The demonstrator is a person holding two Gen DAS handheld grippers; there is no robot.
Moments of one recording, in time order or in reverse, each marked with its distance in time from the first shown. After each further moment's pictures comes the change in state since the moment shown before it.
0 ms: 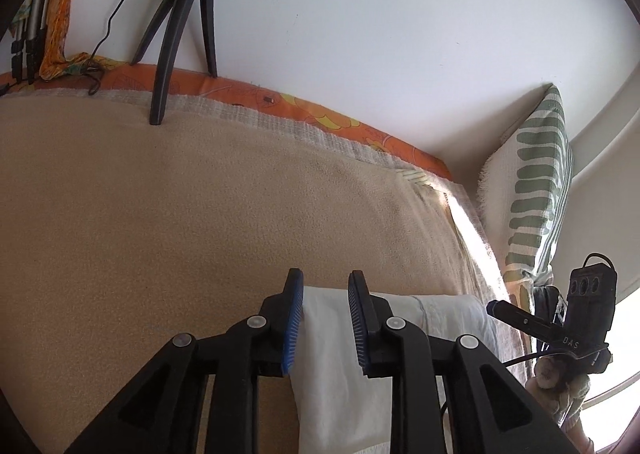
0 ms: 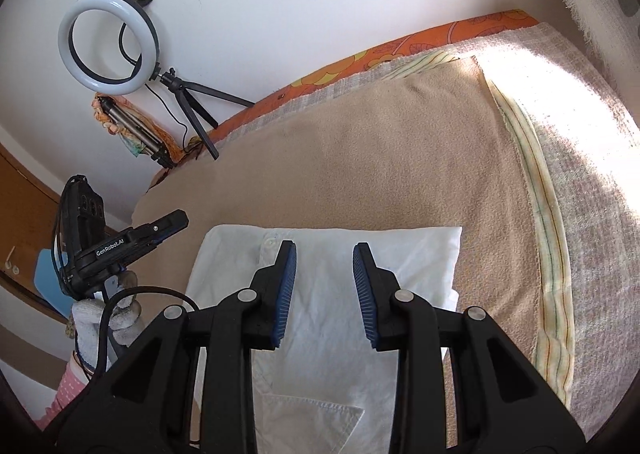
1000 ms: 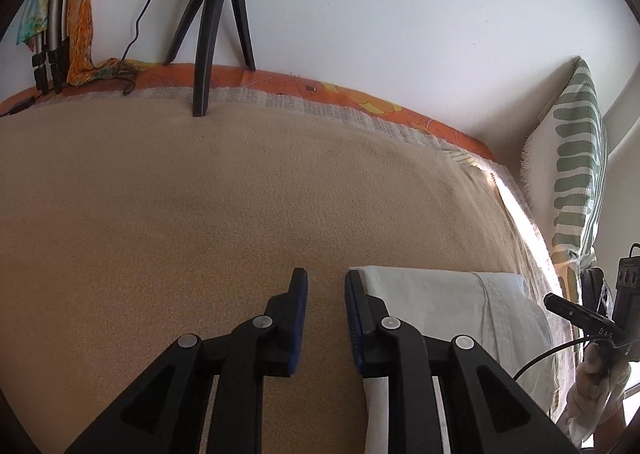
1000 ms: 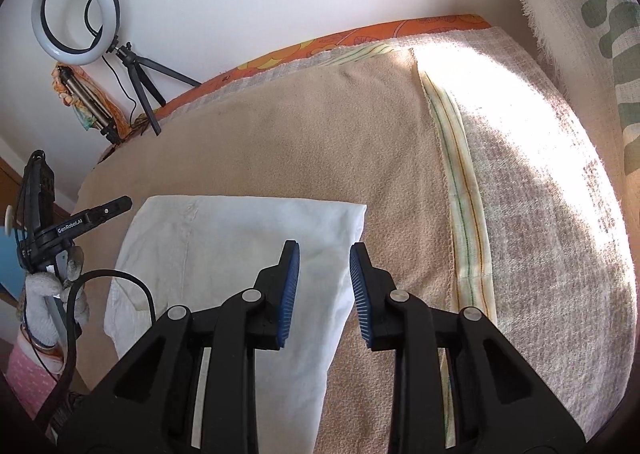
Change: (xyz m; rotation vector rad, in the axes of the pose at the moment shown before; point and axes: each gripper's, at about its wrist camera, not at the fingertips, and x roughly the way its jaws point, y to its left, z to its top) left arm -0.010 0.026 -0.005 0.053 0.002 0.184; right arm -0.015 -0.026 -0.017 -0.072 0.027 -0.183
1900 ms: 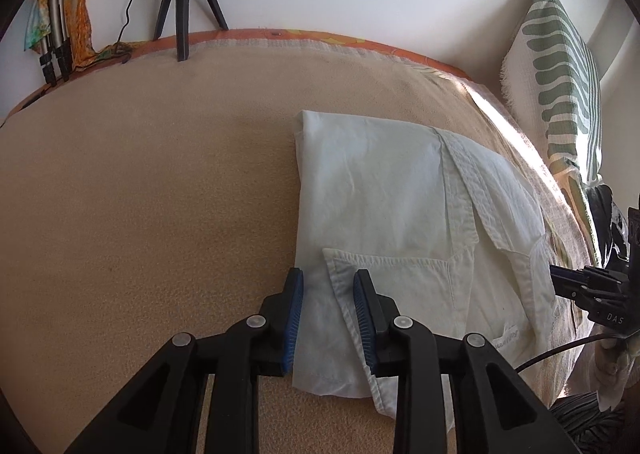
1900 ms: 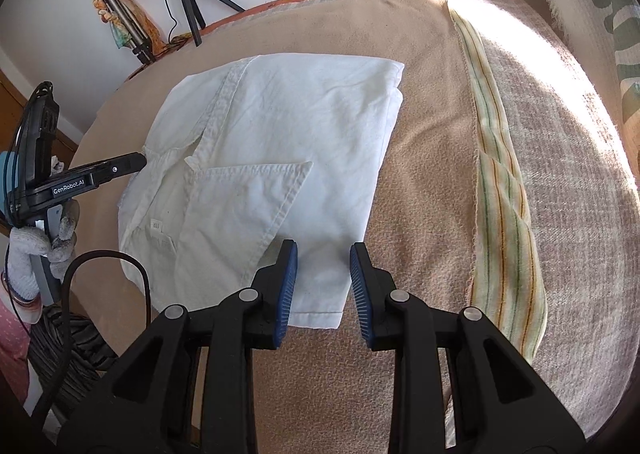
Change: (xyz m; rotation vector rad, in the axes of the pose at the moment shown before) left arm -0.019 -0.054 -0.099 0.145 0.101 0.101; right arm -0.017 0.018 -0.096 -0.141 0.132 0.005
